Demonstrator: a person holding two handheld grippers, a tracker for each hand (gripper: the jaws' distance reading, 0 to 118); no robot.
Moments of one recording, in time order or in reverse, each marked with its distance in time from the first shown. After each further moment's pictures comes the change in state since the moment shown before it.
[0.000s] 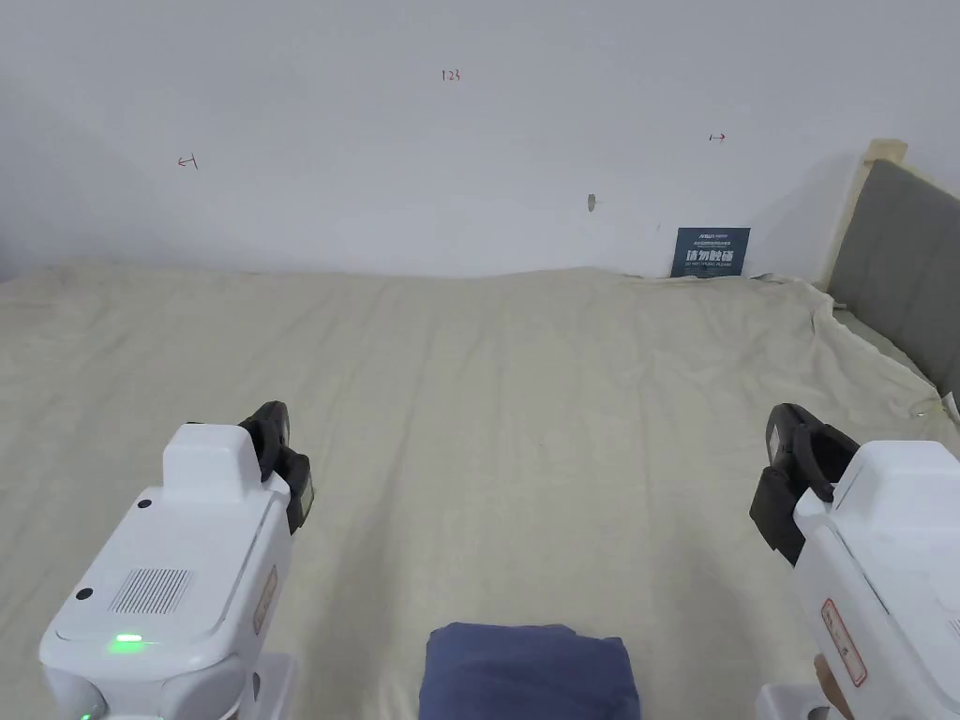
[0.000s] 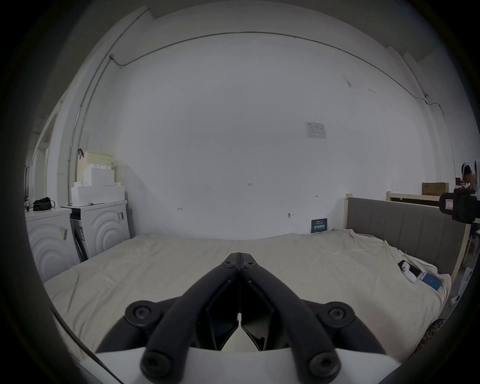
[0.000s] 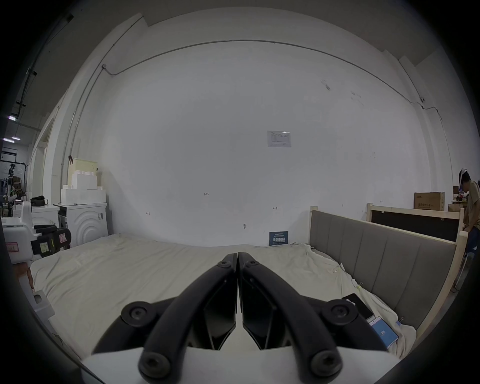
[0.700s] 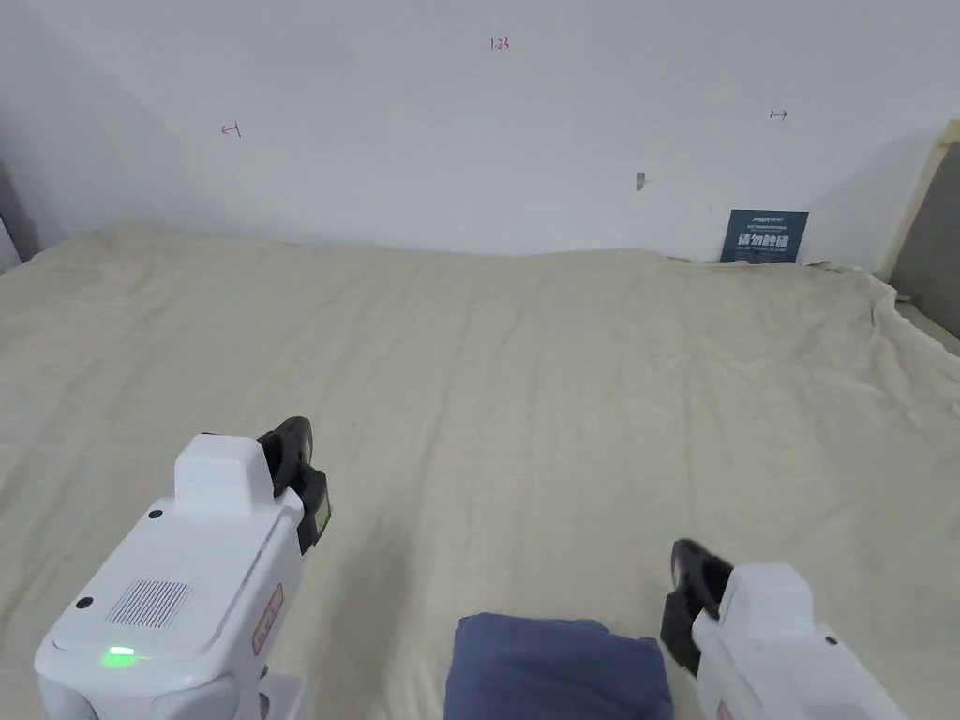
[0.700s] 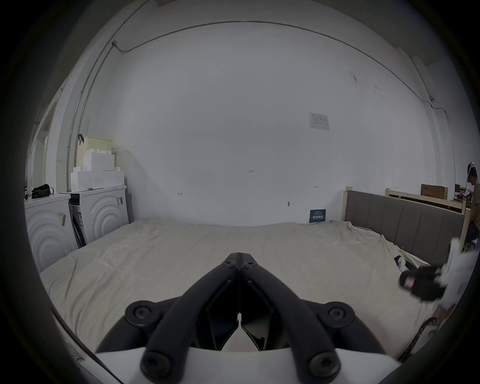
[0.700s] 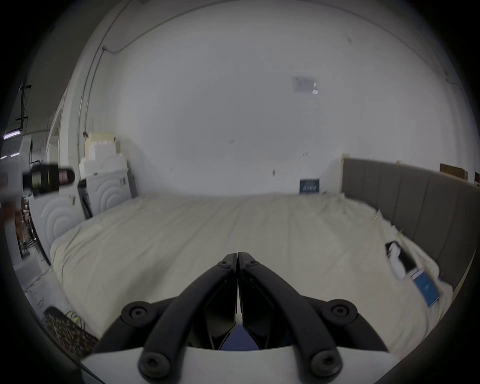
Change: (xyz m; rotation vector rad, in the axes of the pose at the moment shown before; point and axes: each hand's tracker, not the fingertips) left arm -0.011 -0.015 0.001 -0.082 -0.020 0.037; right arm -0.043 -0.135 -0.040 -0.310 0.186 -0.040
